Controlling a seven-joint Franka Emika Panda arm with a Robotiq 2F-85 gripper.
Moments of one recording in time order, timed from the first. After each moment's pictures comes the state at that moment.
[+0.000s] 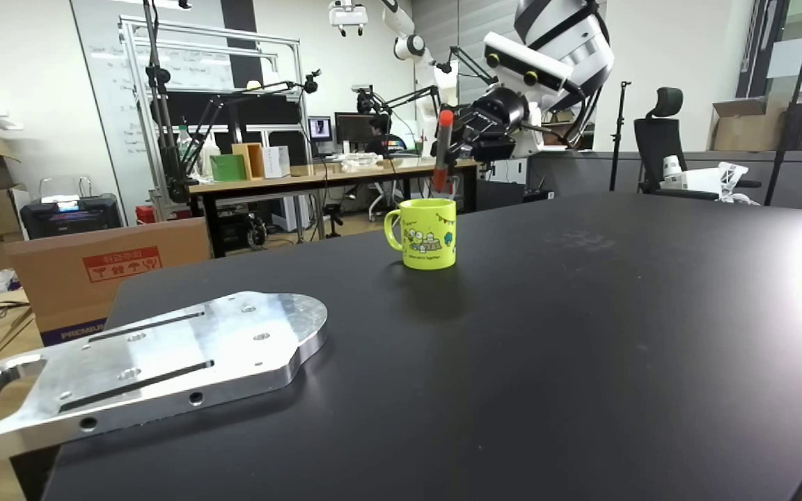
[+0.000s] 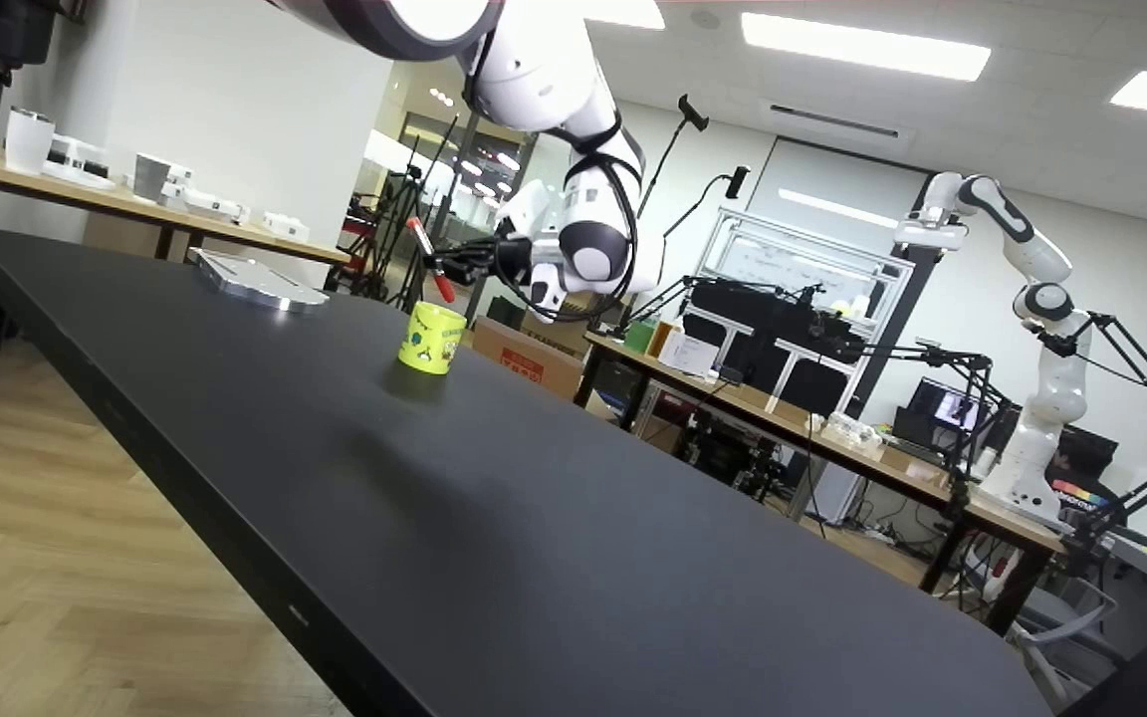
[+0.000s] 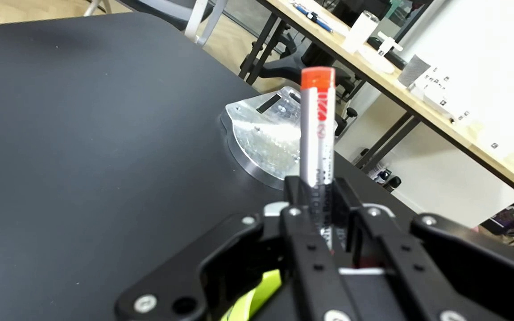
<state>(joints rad) -0.09 1.34 0.17 -0.62 0.99 1.47 0.60</state>
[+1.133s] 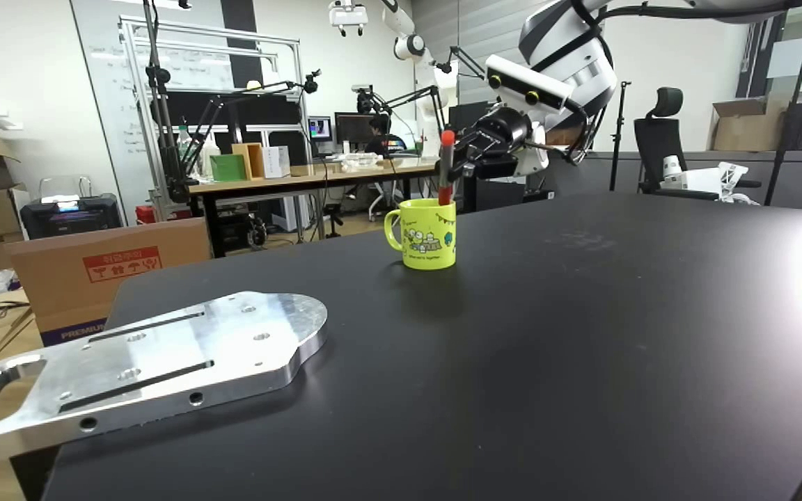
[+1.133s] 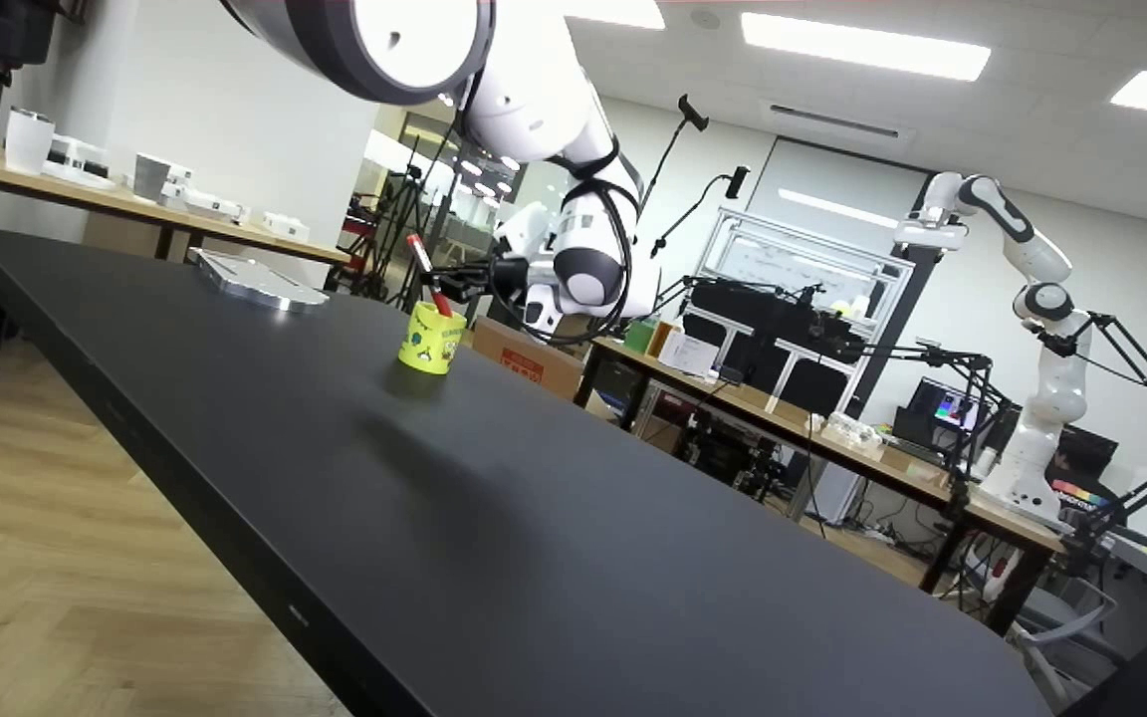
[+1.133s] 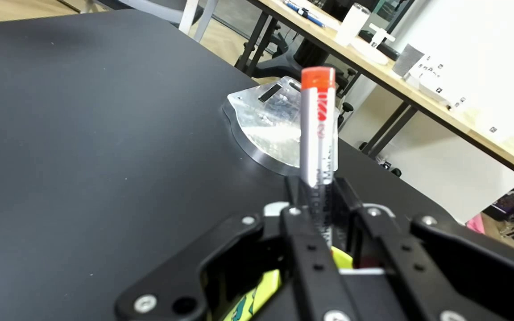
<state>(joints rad) -0.10 1.41 0.18 -0.55 0.99 1.48 0.64</state>
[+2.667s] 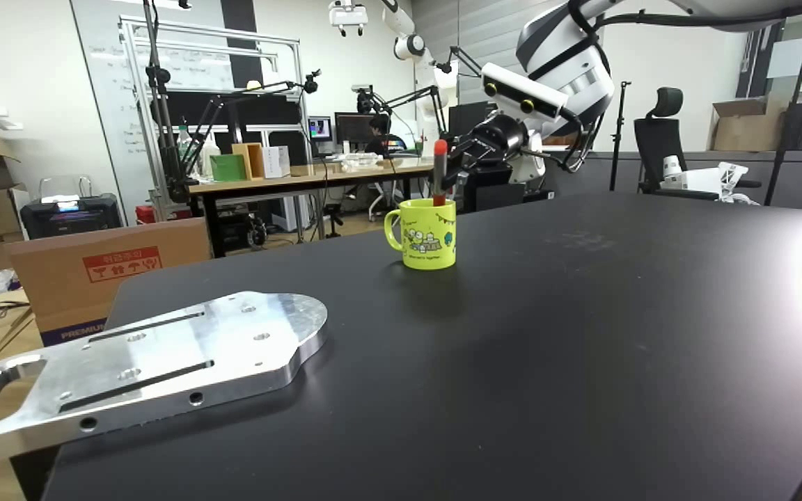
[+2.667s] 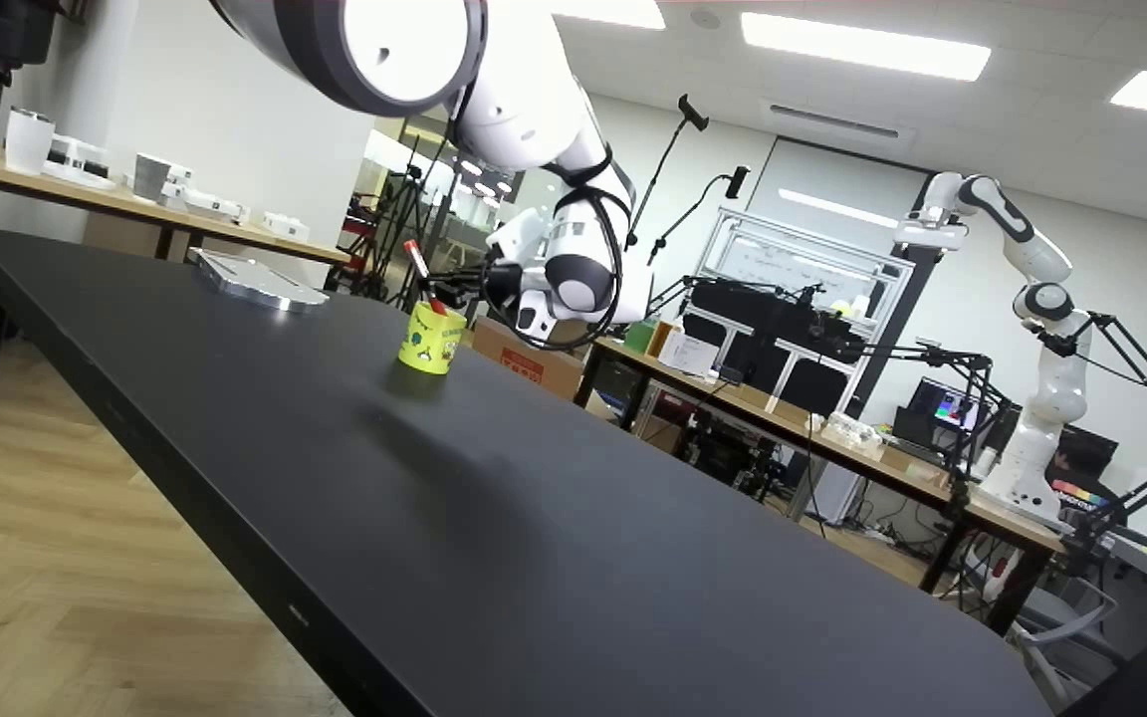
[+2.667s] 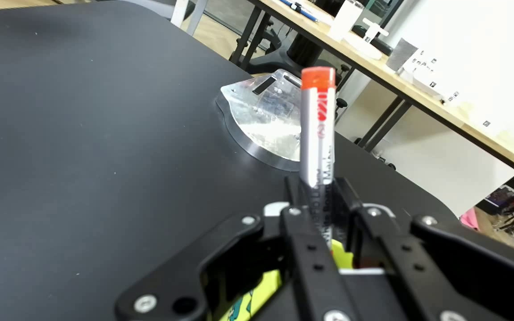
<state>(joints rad) -0.10 1.43 0.20 -0.55 0.99 1.51 0.64</state>
